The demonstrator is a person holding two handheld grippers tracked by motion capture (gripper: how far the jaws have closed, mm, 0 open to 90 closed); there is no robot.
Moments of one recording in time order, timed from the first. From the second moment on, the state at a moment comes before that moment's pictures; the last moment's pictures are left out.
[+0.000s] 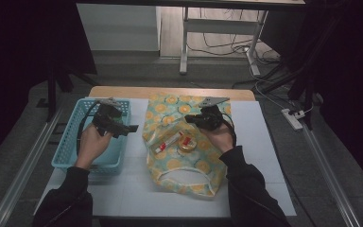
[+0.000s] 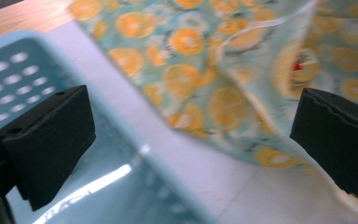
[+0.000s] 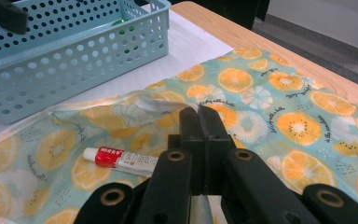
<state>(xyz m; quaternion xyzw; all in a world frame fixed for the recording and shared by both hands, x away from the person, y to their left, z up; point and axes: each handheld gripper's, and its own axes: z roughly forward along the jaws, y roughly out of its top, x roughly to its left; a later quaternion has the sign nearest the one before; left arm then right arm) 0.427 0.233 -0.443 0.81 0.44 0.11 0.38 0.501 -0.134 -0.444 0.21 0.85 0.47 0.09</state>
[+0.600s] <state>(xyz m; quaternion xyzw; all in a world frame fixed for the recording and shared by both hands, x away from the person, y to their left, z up) 0.460 0.269 -0.463 0.78 0.53 0.15 0.29 0.502 -0.135 -0.444 0.21 0.85 0.47 0.09</state>
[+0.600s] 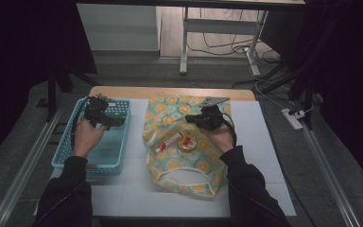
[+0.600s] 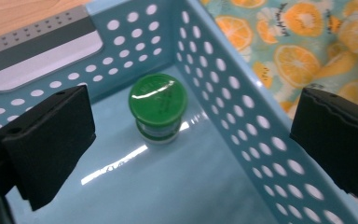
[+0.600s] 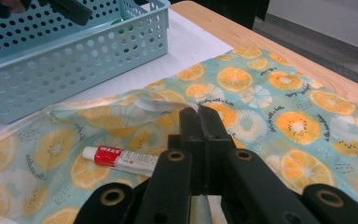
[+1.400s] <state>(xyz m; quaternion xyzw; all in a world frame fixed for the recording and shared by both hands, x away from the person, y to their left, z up) 0.496 0.269 -0.492 0.79 0.54 0.13 0.24 0.502 -0.136 -0.443 0.21 0.85 0.47 0.09</state>
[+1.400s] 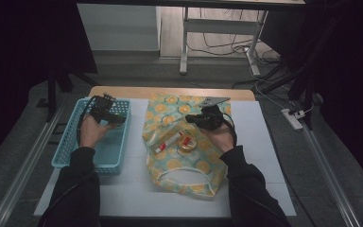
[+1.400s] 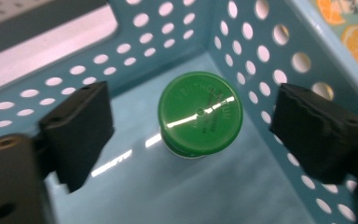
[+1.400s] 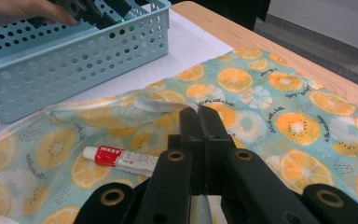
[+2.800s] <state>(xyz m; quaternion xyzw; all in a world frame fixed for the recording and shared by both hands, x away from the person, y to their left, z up) 0.476 0.268 -0.451 0.79 0.54 0.11 0.28 0.502 -0.138 -0.442 0.21 0.85 0.48 0.09</state>
